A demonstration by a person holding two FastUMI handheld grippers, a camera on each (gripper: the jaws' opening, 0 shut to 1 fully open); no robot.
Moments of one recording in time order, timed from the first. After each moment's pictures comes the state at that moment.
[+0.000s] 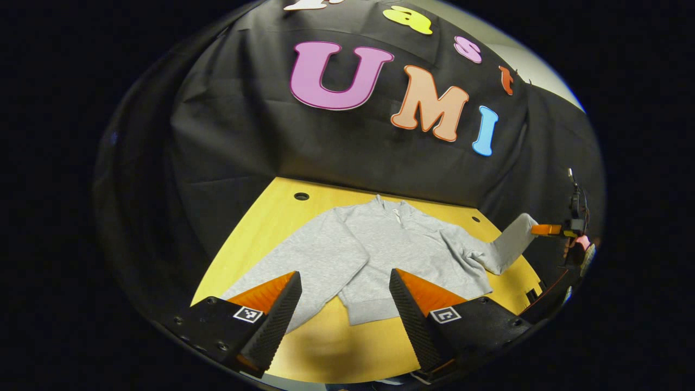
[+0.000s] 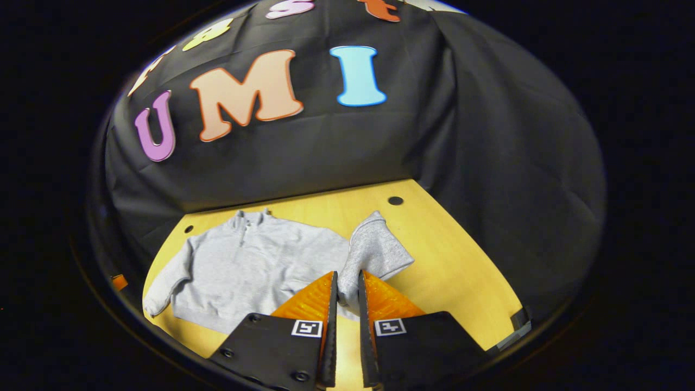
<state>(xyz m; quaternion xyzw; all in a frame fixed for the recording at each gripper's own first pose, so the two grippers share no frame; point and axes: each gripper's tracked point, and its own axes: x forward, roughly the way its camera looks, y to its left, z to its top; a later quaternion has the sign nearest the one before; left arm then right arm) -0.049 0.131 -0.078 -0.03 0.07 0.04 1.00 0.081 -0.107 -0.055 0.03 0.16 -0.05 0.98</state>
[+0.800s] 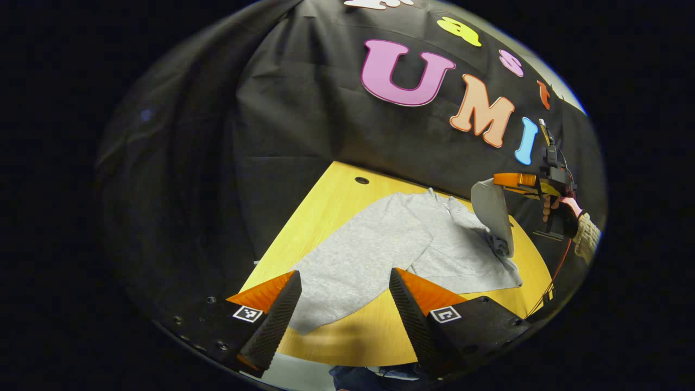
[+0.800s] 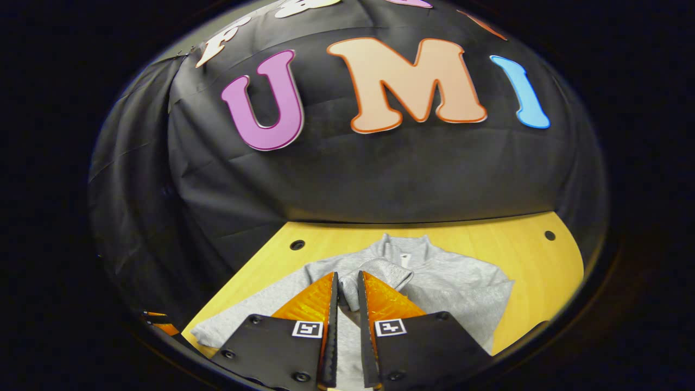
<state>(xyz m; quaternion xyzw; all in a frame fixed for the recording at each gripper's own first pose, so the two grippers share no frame) -0.111 0.235 -0.133 -0.08 0.09 0.14 0.98 0.188 0.253 -0.046 0.02 0.14 0.19 0.97</state>
